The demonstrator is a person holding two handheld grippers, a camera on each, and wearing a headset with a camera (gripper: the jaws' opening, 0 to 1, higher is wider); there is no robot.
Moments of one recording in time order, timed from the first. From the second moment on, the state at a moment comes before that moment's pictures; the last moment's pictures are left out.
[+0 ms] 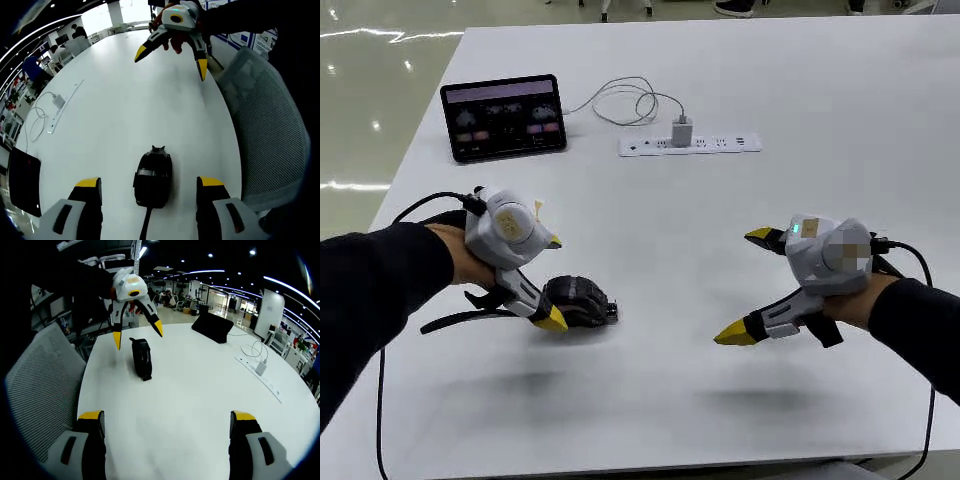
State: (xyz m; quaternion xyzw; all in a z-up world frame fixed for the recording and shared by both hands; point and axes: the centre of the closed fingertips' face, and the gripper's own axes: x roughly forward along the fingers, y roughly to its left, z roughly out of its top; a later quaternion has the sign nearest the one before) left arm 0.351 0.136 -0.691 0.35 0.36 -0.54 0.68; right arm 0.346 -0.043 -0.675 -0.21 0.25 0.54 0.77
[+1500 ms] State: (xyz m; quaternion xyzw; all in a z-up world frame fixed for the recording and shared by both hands) left arm 0.346 0.133 -0.713 0.36 0.40 -0.54 0.64; right arm 0.354 0.077 -0.720 -0.25 0.24 0.62 0.70
